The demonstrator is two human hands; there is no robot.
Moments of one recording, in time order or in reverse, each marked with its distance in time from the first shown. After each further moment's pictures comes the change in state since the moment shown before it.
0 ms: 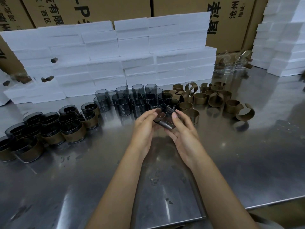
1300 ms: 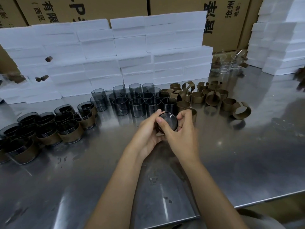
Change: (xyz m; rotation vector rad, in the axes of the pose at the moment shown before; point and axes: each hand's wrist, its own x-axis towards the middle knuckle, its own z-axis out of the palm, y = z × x) left_hand -0.004 -0.001 0.004 -0.083 -0.206 -0.256; right_hand -0.004 0.010 -0.002 -0.913 0.227 -0.570
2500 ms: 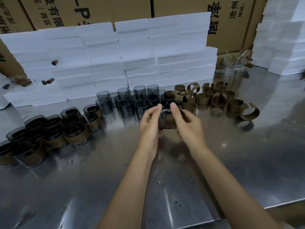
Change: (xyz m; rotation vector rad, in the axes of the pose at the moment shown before) left_hand 0.003 -0.001 0.000 0.006 0.223 0.254; right_hand 0.027 -0.015 0.004 0.249 -0.159 0.312
